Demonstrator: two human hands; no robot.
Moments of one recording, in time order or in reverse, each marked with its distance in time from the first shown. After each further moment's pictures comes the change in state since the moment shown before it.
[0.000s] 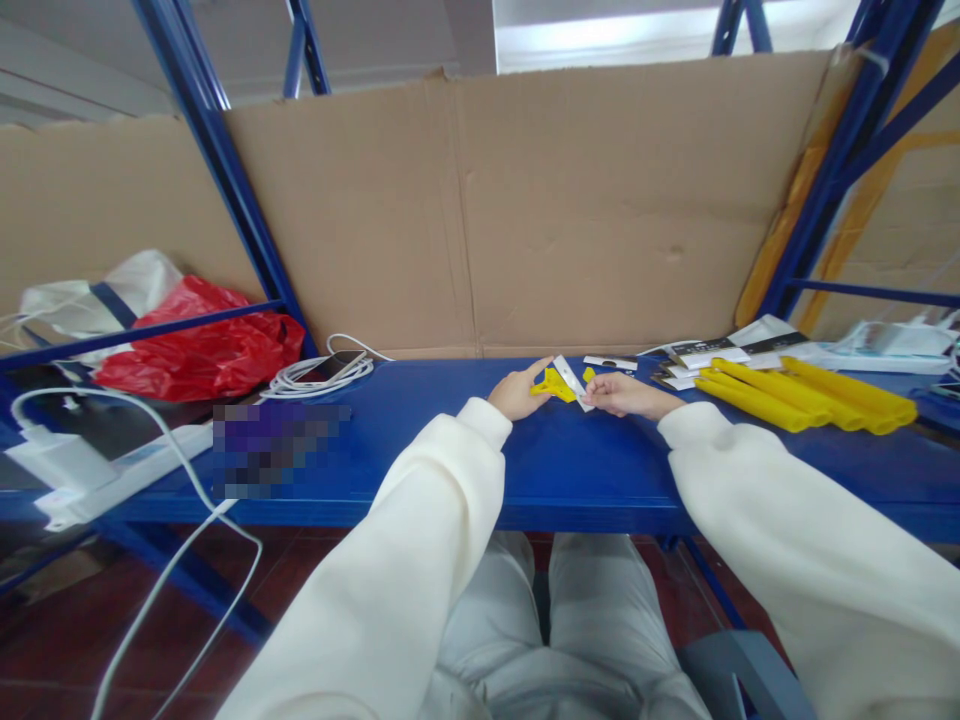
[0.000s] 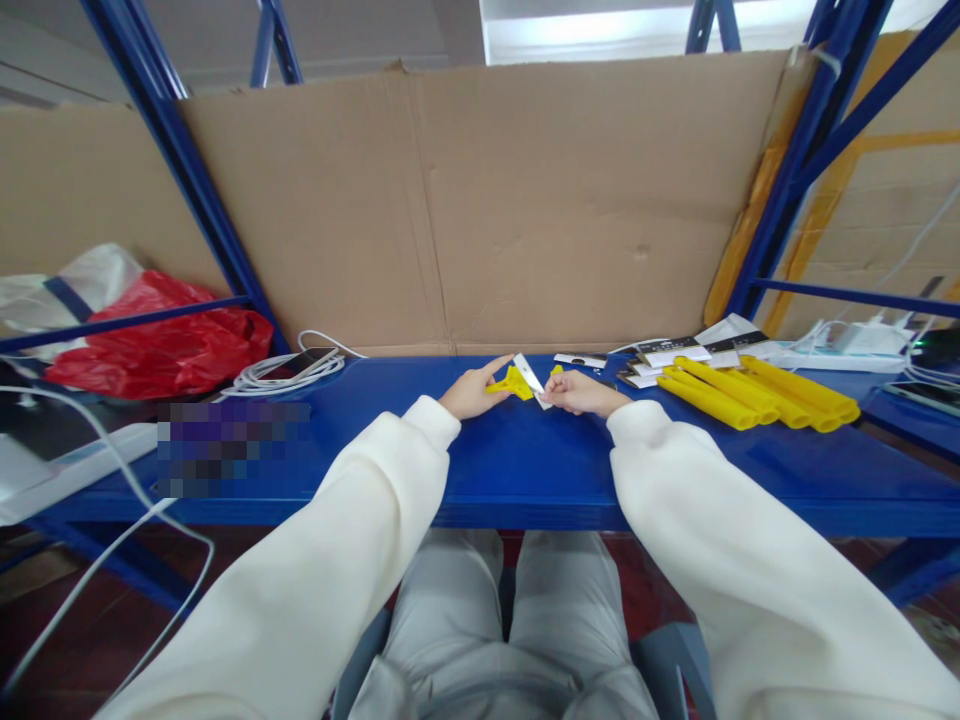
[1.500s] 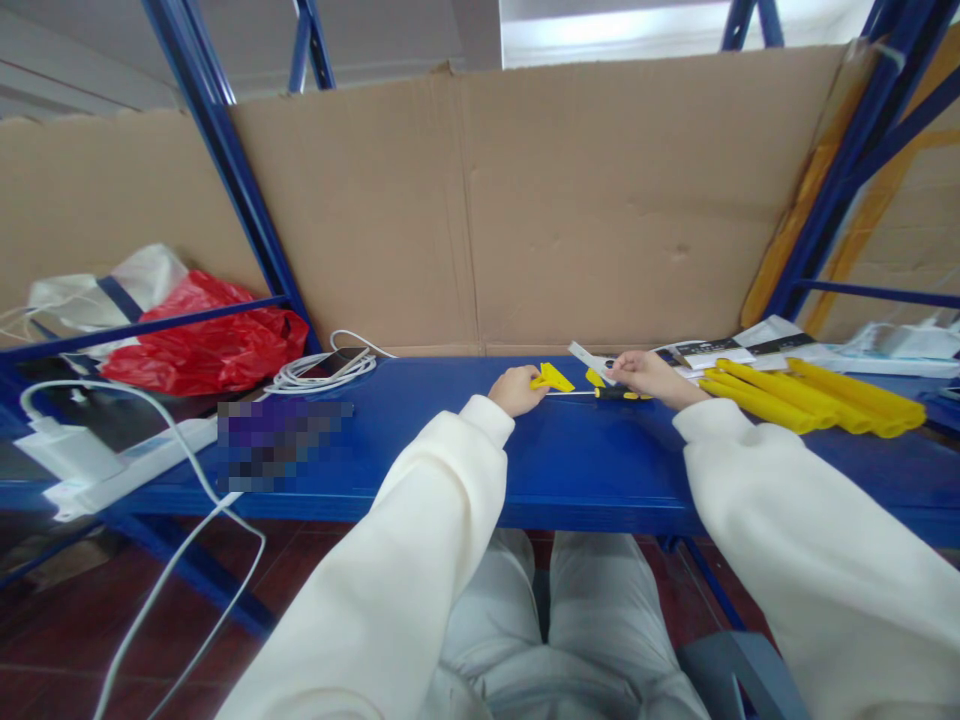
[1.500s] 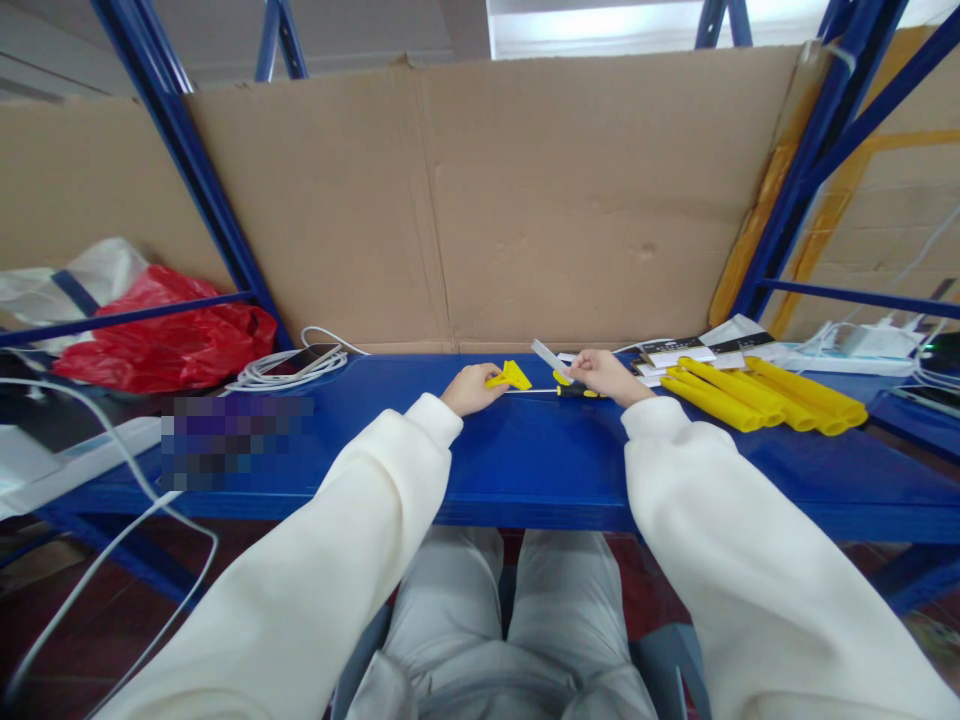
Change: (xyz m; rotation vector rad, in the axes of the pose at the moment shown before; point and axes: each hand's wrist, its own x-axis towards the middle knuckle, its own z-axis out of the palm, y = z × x) left_hand 0.003 0.001 0.001 0.075 0.044 -0.141; right_hand -0.002 -0.004 -0.027 -0.118 0.382 -0.023
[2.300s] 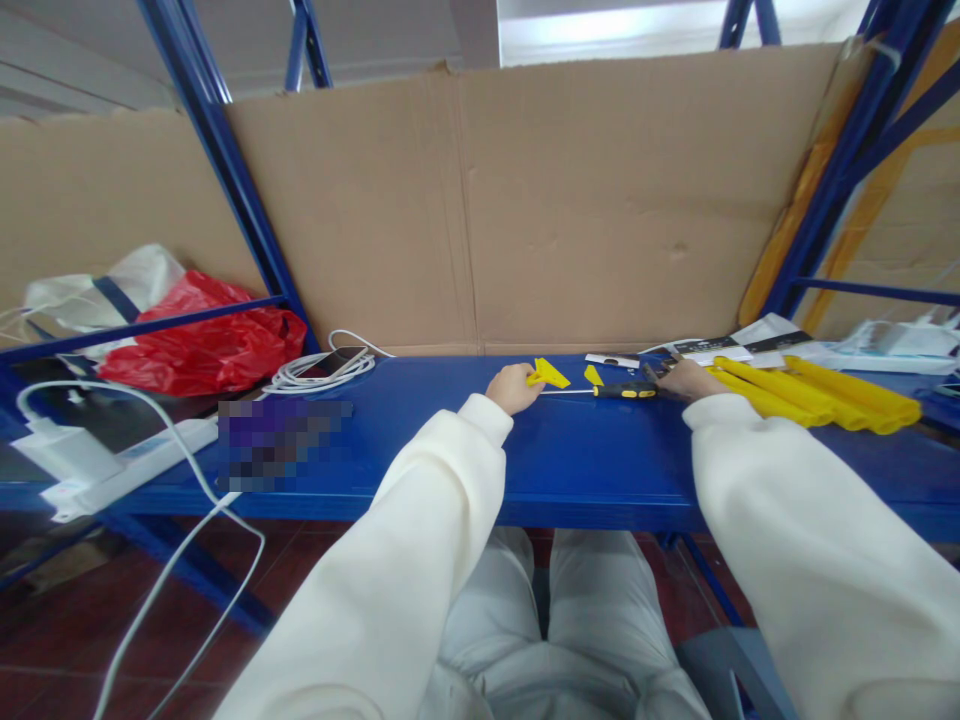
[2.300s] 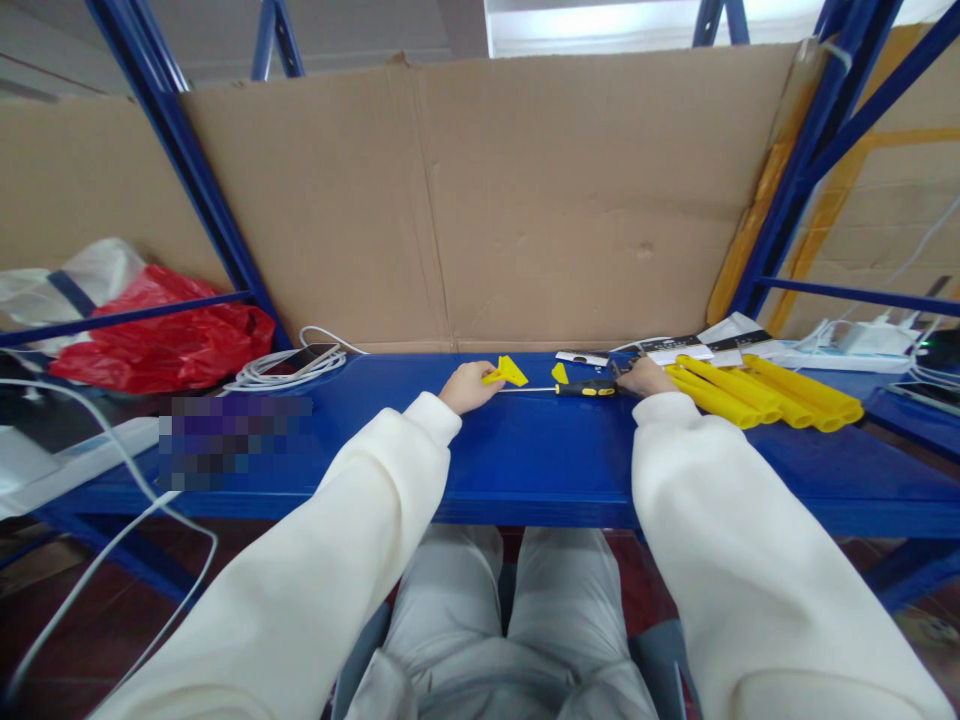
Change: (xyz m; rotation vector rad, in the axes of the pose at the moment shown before) left_hand 0.002 -0.002 0.002 -0.008 0.042 -0.041; right_hand 0.024 0.058 -0.045 -0.613 0.241 0.367
